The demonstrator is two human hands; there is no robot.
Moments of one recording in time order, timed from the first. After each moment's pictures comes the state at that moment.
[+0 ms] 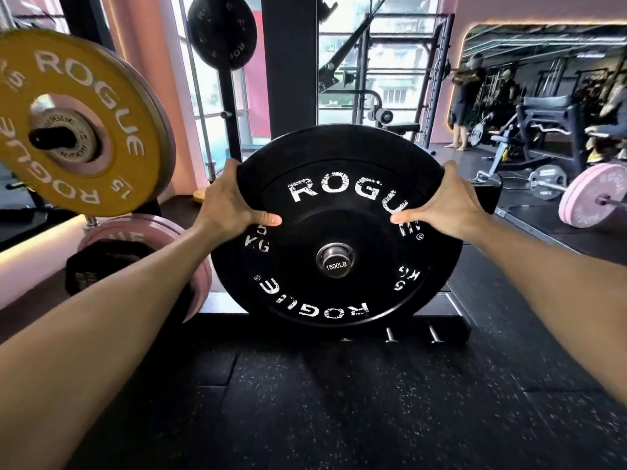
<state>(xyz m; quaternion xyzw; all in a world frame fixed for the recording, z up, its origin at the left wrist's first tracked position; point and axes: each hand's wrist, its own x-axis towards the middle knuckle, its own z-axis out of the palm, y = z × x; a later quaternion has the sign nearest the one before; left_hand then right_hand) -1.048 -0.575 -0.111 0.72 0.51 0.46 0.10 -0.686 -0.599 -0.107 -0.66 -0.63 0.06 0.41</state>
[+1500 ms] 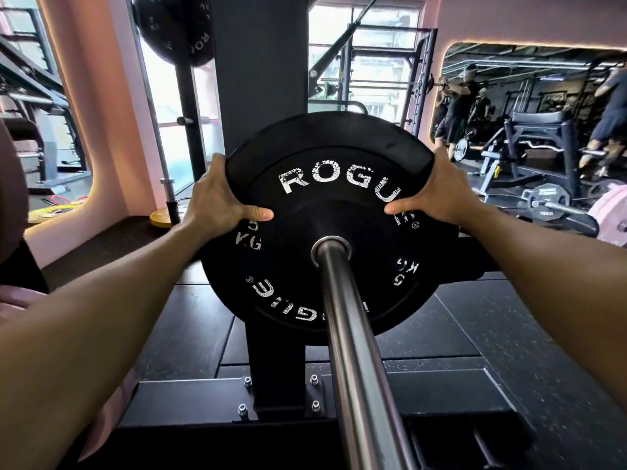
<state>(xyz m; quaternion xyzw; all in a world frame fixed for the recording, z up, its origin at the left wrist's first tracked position) -1.018 -0.189 -0.128 0.70 0.52 0.48 0.06 -0.654 -0.222 -0.107 -0.64 -0.64 0.00 0.42</state>
